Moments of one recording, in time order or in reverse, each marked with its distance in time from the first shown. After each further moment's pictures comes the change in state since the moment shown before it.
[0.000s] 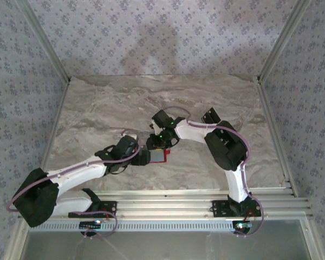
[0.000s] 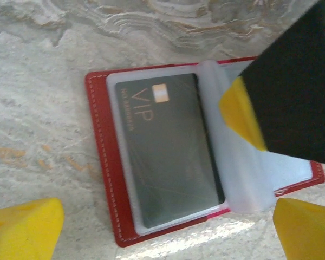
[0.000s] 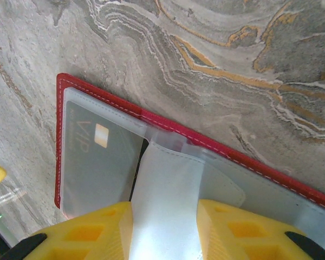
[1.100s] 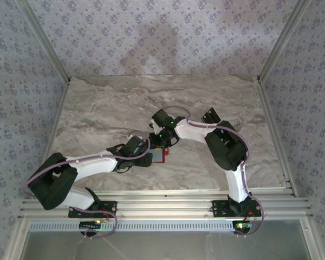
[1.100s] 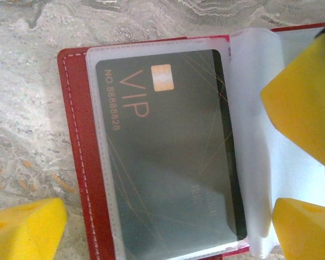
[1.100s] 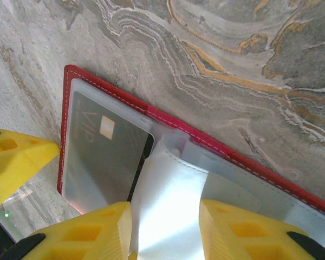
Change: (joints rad) left arm -0.026 0.209 0.048 0.022 -0.078 0.033; right arm -0.005 -0.008 0.012 -0.004 -0.011 0.004
